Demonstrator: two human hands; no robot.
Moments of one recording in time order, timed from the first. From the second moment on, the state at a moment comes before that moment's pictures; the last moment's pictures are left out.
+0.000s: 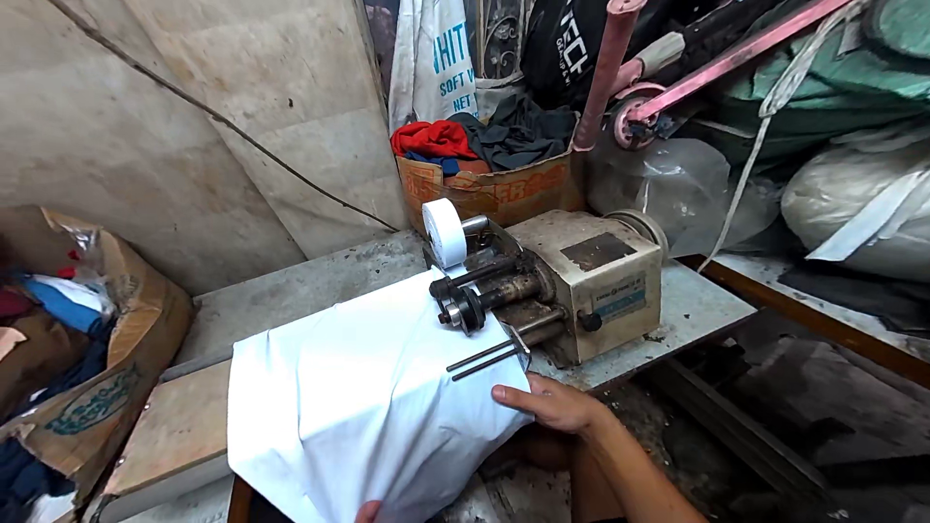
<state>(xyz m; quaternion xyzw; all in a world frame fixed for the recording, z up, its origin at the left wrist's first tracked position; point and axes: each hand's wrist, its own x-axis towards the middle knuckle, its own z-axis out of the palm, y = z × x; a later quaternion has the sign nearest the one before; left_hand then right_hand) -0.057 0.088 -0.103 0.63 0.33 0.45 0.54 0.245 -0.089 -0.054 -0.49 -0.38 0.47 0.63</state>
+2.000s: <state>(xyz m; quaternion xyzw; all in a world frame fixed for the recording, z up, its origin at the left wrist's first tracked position) -0.066 0.097 -0.098 0.63 0.29 0.43 0.58 0.243 -0.089 -0.050 -0.52 -0.41 0.45 0.60</state>
